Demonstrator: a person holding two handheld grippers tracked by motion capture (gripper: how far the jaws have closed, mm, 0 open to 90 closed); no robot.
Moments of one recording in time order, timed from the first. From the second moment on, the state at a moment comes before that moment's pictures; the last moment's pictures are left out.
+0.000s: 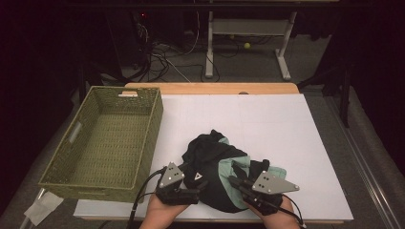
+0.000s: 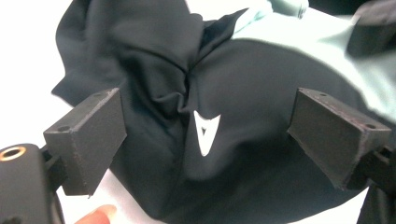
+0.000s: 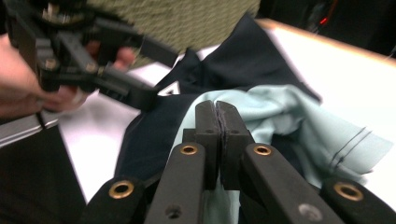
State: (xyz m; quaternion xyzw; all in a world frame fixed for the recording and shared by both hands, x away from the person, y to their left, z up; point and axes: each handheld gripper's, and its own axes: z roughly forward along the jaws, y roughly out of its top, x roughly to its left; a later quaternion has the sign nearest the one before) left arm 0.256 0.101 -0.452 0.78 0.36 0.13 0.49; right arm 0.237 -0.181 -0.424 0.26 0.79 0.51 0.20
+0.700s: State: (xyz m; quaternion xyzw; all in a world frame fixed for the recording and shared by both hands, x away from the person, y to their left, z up) left arm 0.264 0.093 -0.458 0.80 0.35 0.11 0.48; right arm 0.262 -0.331 -0.412 0.46 0.66 0.48 0.34
